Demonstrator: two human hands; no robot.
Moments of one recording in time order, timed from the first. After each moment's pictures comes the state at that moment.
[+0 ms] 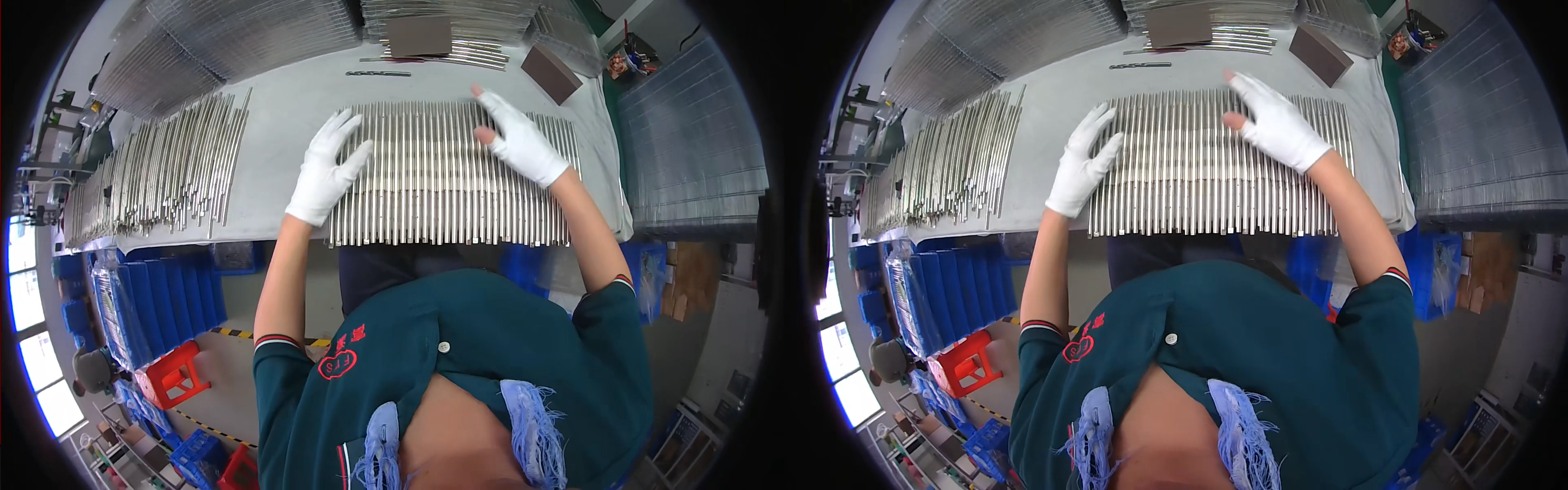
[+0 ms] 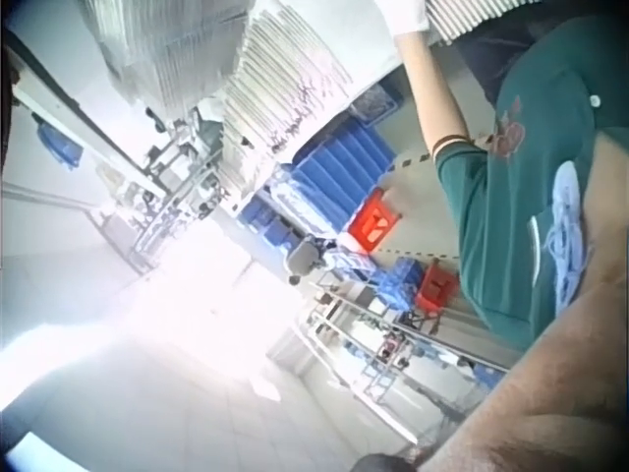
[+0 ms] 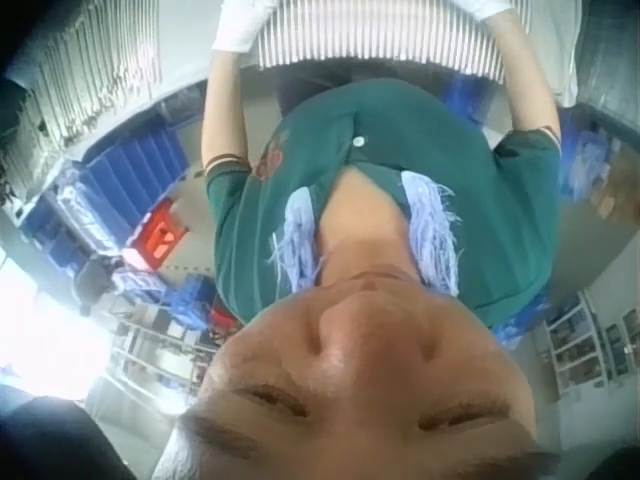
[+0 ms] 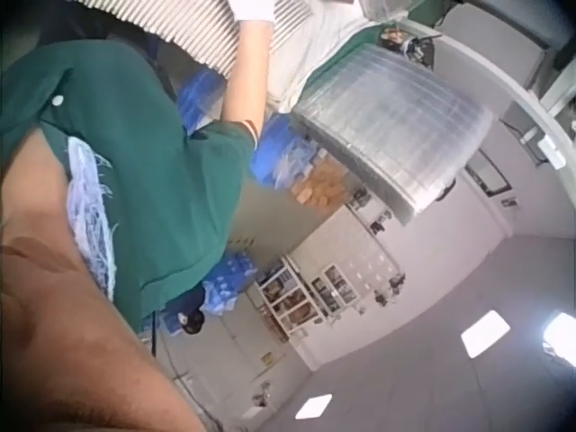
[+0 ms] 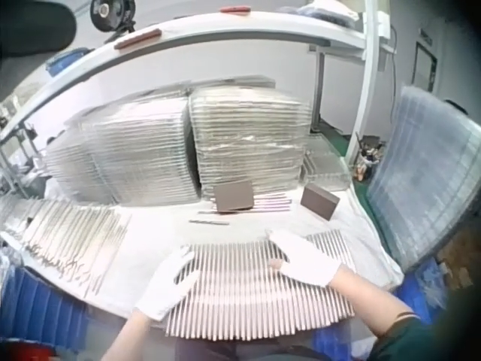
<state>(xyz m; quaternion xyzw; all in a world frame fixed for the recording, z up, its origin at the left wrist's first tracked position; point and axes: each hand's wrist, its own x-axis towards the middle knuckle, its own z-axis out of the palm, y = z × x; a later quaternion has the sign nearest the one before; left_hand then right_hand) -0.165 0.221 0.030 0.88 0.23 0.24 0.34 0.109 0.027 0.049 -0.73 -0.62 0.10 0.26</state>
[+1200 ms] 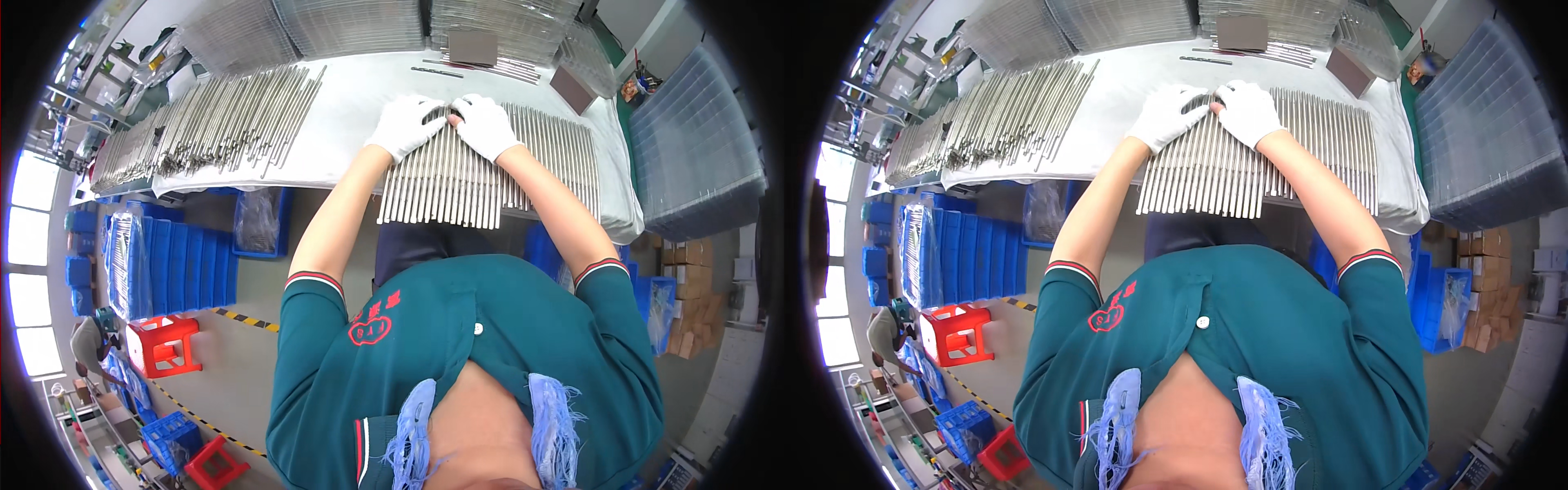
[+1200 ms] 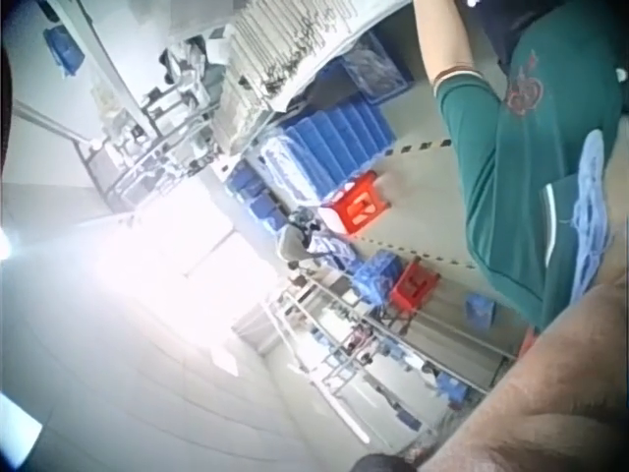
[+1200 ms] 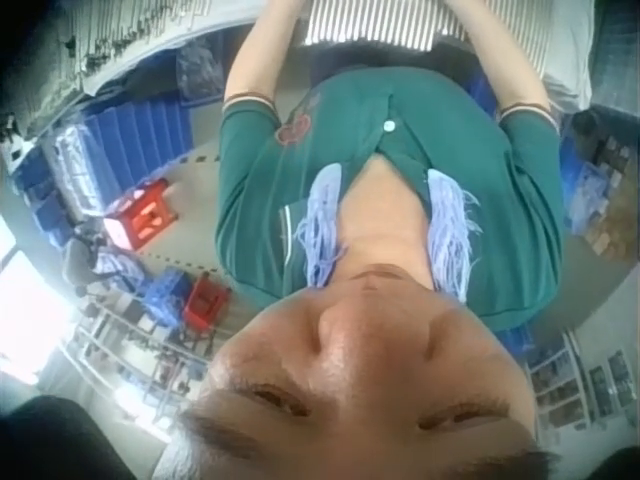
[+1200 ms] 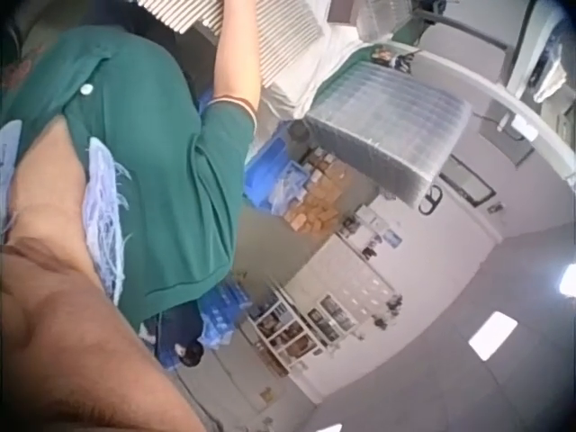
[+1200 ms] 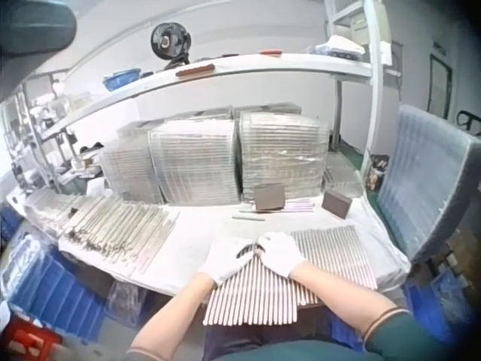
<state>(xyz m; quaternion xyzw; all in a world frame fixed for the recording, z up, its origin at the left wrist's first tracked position) -0.142 0.228 0.023 0.96 0.14 0.21 0.14 0.017 0.102 0.026 -0.77 -0.63 -0.04 0.13</state>
